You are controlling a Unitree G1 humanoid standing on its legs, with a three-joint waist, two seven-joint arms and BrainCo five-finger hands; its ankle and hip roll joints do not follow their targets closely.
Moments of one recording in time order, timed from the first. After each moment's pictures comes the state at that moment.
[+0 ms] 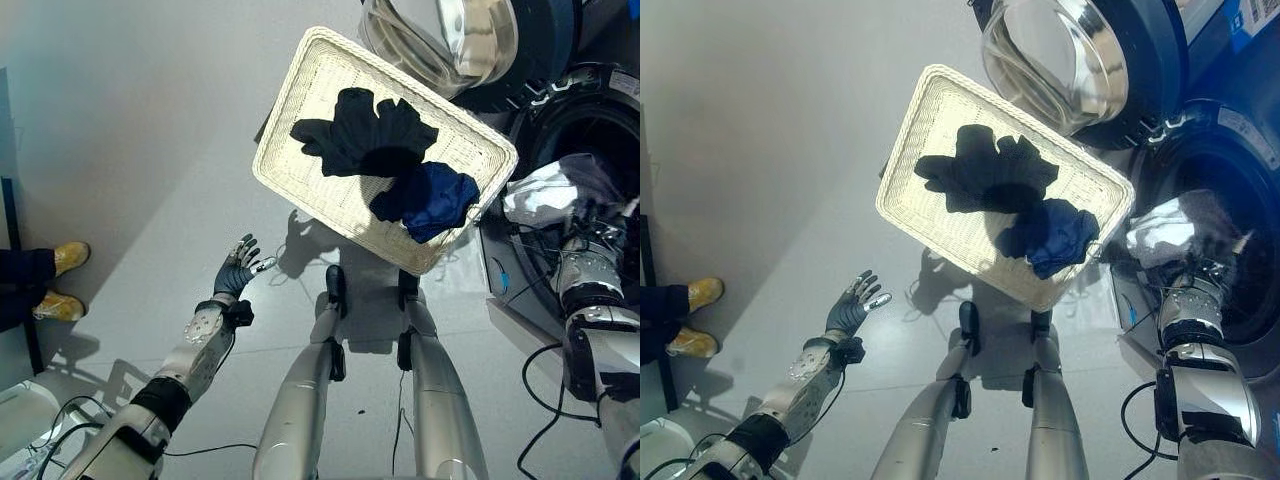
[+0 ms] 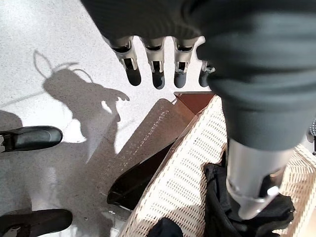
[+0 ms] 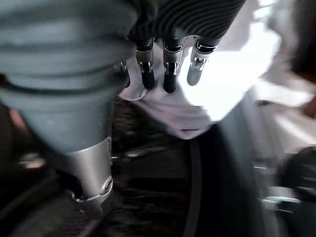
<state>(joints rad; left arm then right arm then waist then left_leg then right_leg) -0.36 0.54 -0.48 0.50 -0.86 -0.25 0.14 -0.86 -0.64 -0.19 1.12 1.94 -0.38 -0.03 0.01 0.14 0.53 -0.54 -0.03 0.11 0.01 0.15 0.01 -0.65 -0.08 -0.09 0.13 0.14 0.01</state>
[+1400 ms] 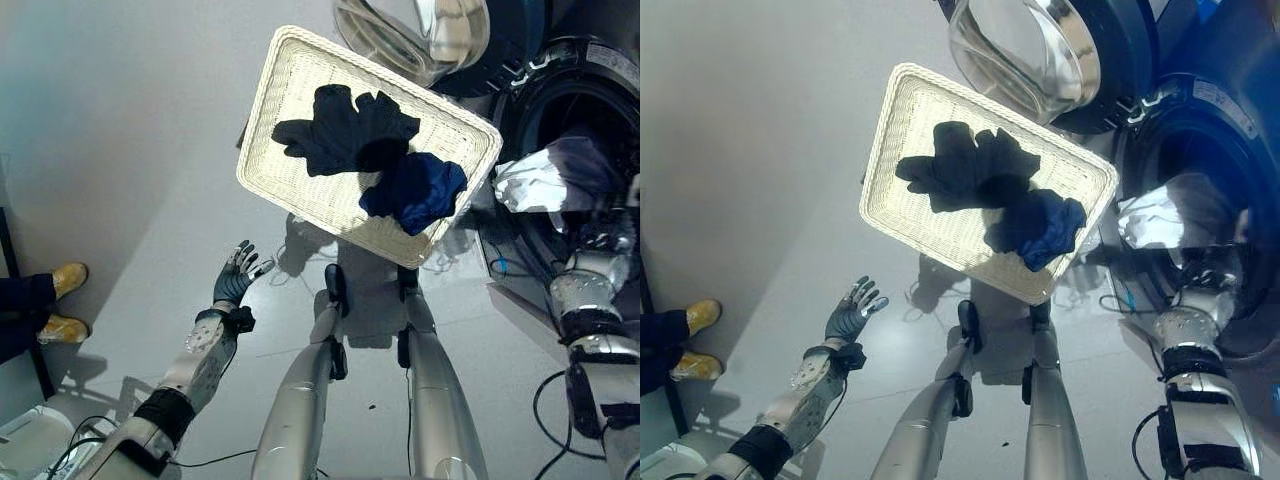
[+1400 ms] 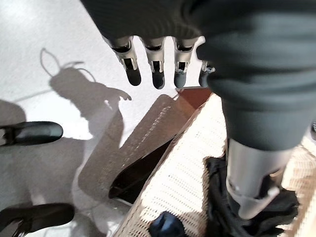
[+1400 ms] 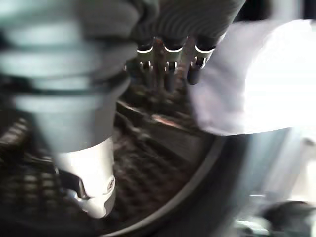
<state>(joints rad) -0.30 0.46 -0.44 0.51 -0.88 -0.29 0.15 -0.62 -0.56 -0.10 0.87 1.44 -0.51 0.07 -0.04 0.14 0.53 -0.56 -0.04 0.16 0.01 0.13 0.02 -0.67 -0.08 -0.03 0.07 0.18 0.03</state>
